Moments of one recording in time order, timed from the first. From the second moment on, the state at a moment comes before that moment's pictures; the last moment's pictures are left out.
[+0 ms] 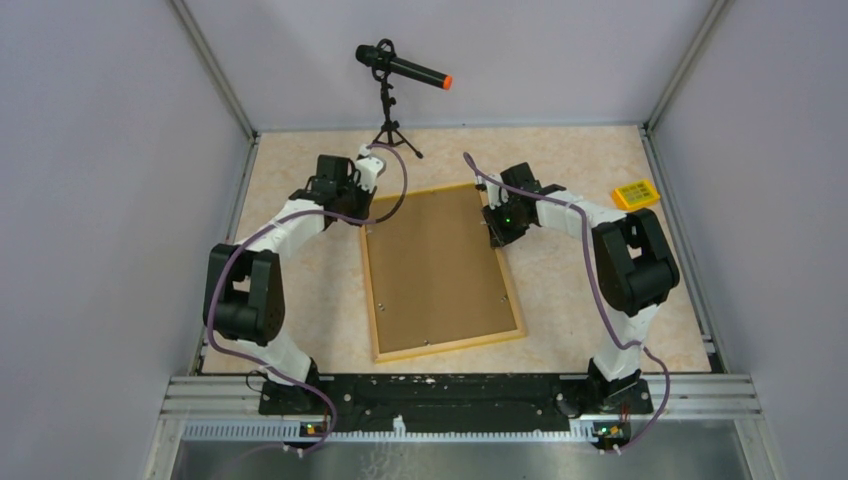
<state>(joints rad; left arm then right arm) -0.20 1.66 1.14 -0.30 0.19 0.32 0.42 1.87 1.23 -0.45 -0.21 -0.15</state>
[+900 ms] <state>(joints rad) -0.23 1.60 1.08 -0.41 0.22 0.42 0.42 1.88 1.23 -0.45 -0.21 -0.14</state>
